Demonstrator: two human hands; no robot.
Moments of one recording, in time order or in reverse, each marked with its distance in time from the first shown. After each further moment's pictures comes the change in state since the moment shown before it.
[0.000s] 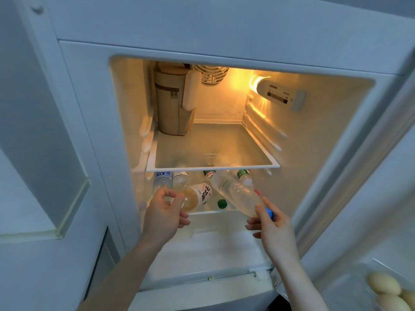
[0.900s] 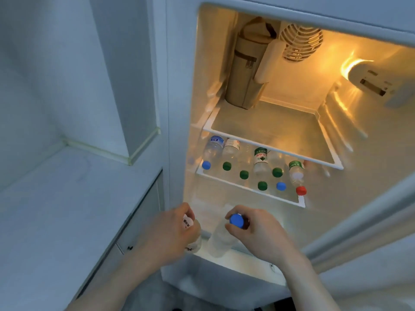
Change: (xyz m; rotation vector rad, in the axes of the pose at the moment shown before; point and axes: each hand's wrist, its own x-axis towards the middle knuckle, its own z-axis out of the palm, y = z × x) left_hand -0.158 -0.020 -0.036 0.763 -0.020 -0.104; right_hand -0.024 0.003 0.026 -0.842 -0.853 -0.477
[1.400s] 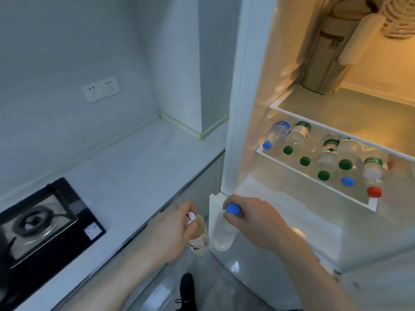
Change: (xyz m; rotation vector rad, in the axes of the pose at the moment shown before) left_hand -0.168 -0.044 0.024 0.149 0.262 -0.265; right_hand -0.042 -0.058 0.057 -0.036 -0.277 -0.461
